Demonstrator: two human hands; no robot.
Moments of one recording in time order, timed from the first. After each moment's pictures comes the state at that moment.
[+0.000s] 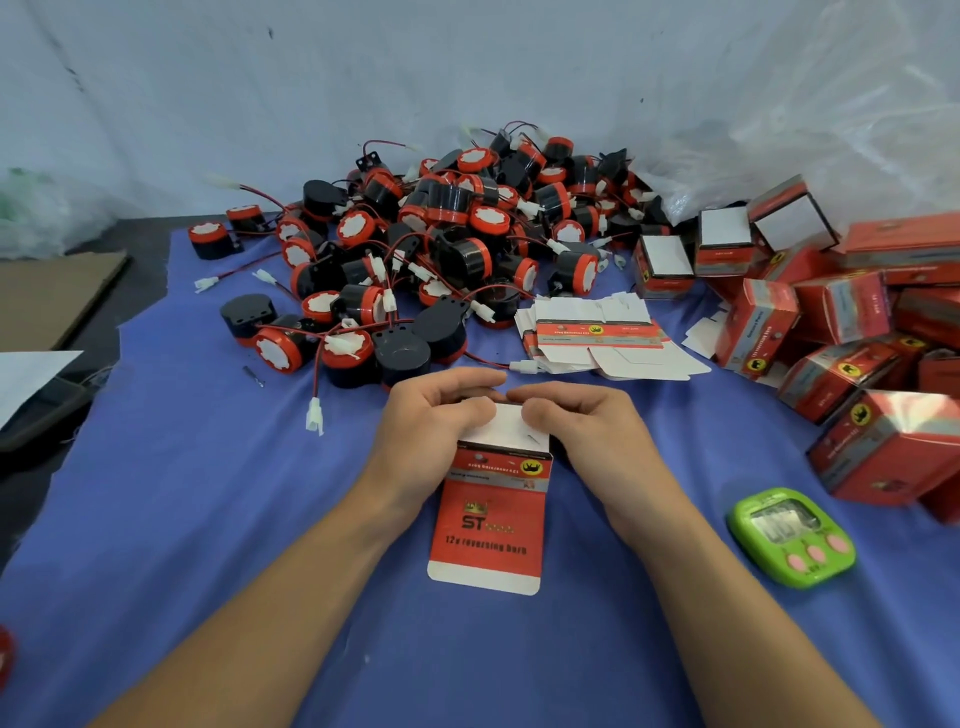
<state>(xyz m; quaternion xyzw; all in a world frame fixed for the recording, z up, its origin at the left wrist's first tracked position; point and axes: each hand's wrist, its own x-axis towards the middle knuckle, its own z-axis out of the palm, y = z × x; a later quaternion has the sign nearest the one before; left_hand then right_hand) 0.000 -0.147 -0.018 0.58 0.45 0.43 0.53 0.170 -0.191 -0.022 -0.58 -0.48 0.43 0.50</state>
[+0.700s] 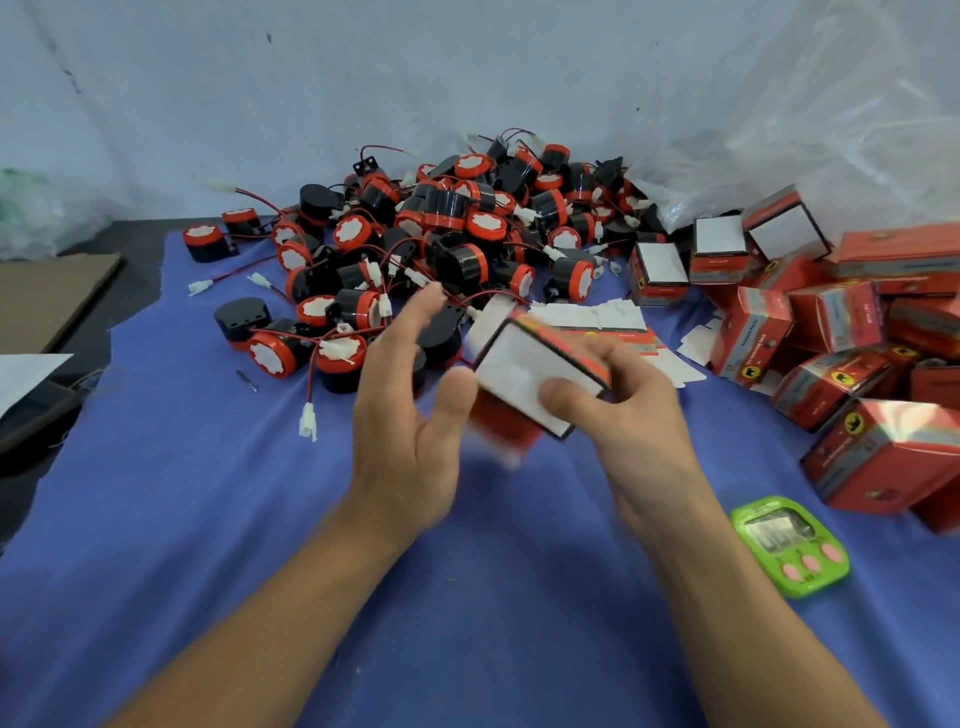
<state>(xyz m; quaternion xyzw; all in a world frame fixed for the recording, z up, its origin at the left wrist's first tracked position) -0.003 -0.151 -0.023 0.71 0.35 0.58 0.19 0.177 -0.196 -0.002 -0.48 -0.47 0.38 0.64</state>
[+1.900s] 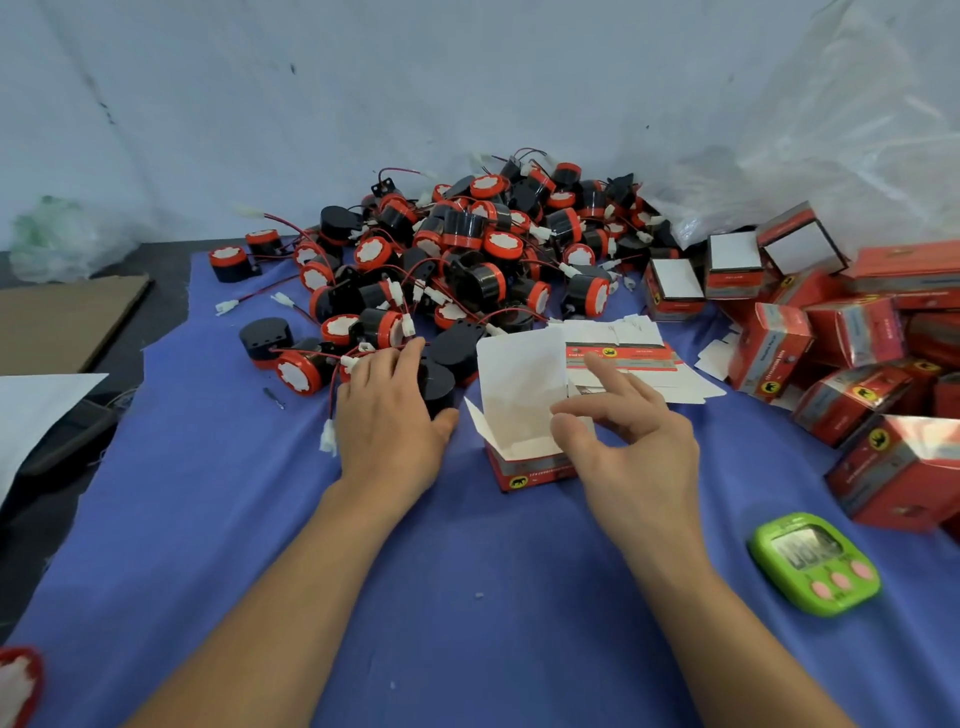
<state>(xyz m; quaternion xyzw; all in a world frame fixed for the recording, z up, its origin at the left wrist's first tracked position) -0.030 -0.098 -0.035 0.74 0.61 0.28 -0.01 0.157 -0.206 -0.013 -0.61 -0.50 0.18 0.59</state>
